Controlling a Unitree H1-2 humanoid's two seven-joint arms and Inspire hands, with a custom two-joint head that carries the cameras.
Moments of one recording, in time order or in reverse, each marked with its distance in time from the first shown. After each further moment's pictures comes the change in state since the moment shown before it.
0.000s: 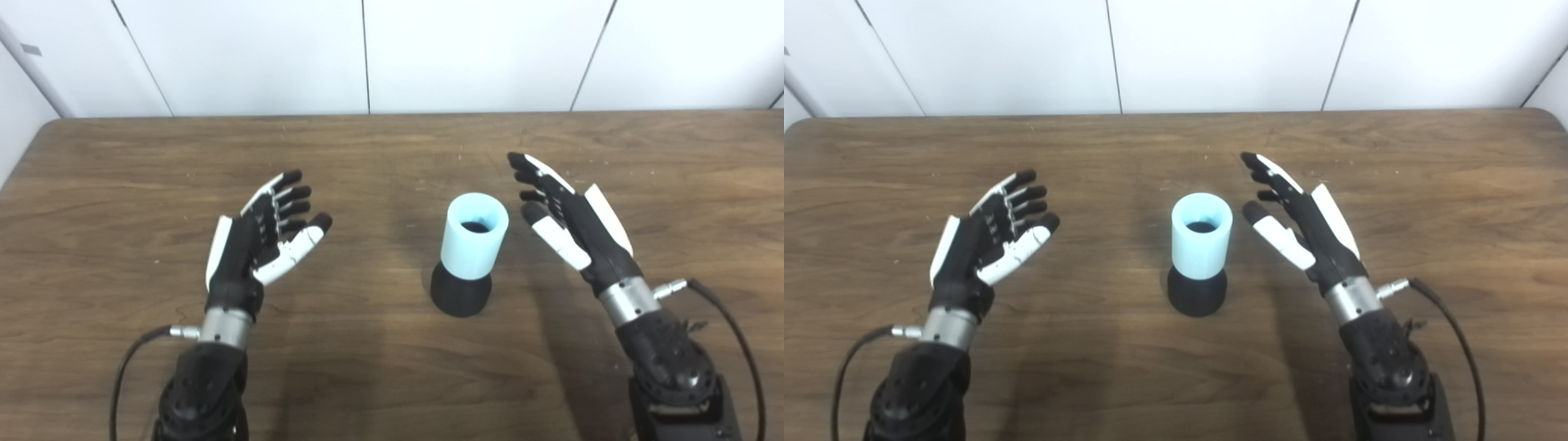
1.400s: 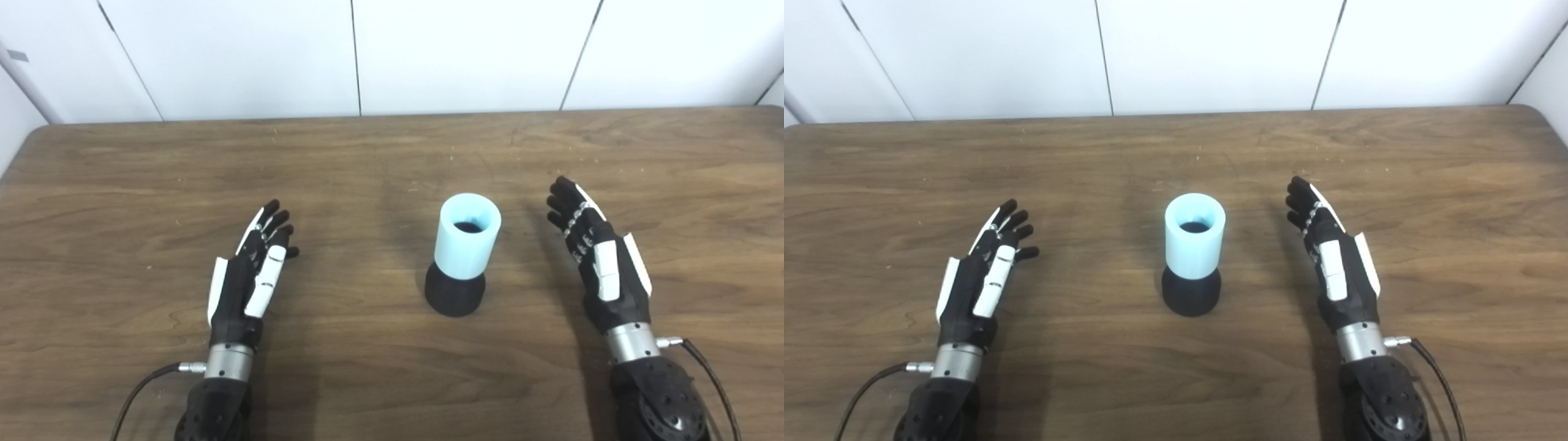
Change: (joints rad) left arm 0.068 0.026 0.001 0.267 -0.053 -0.402 0.099; right arm 0.084 0.044 -0.069 0.196 0.369 -0.255 -0.092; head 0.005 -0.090
